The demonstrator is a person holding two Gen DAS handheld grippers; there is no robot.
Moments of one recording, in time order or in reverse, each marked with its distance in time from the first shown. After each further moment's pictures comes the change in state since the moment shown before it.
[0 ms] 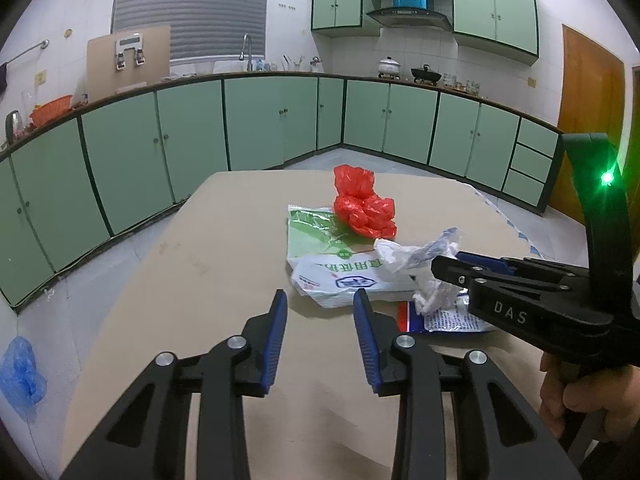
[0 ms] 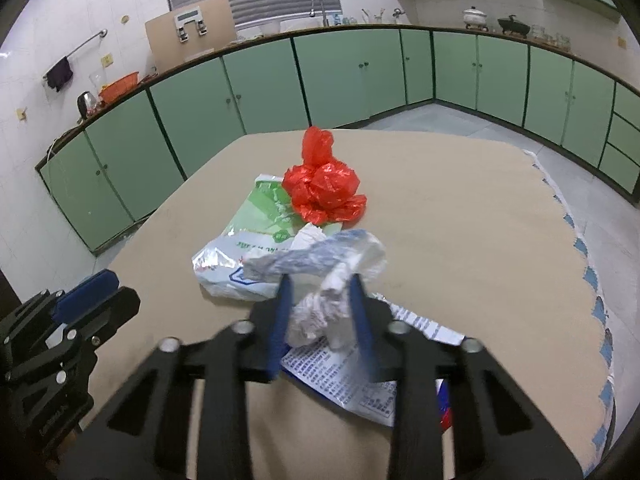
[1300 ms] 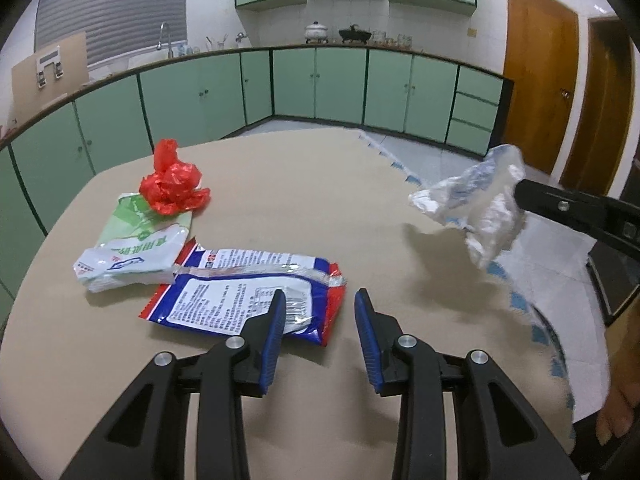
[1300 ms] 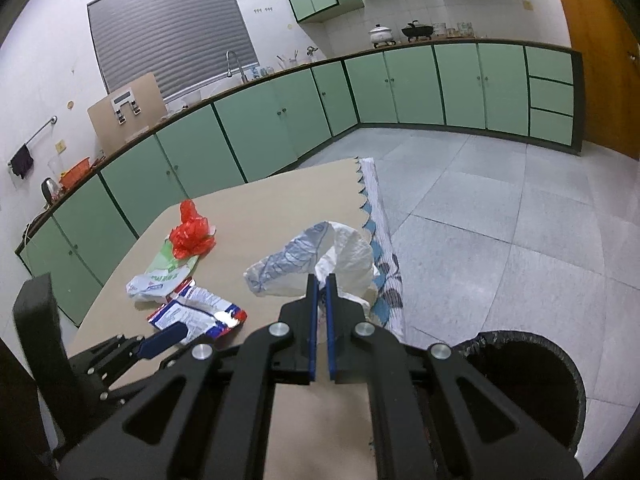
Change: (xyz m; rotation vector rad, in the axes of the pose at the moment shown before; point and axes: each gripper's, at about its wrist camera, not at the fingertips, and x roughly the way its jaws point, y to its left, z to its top) left arm 0.040 -0.170 -0.021 0.153 0.123 -0.147; right arm -0.126 -0.156 -0.059 0.250 -0.160 -0.123
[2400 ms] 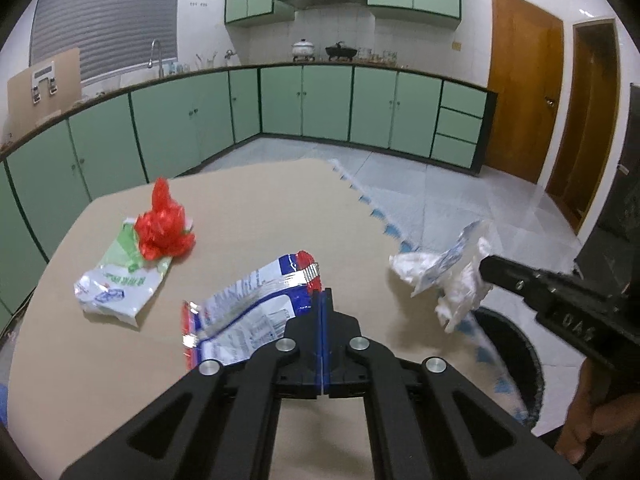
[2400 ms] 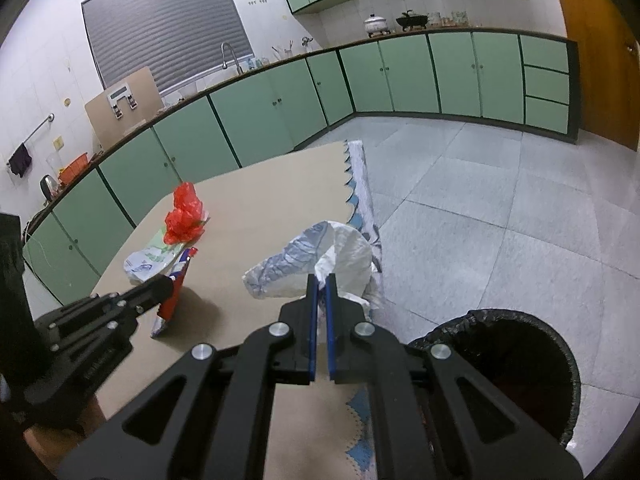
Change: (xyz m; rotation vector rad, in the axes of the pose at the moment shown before) left arm -0.050 -0.024 0.027 0.019 -0.077 -0.058; right arm -0.024 -0.021 -0.012 0.017 0.020 -0.009
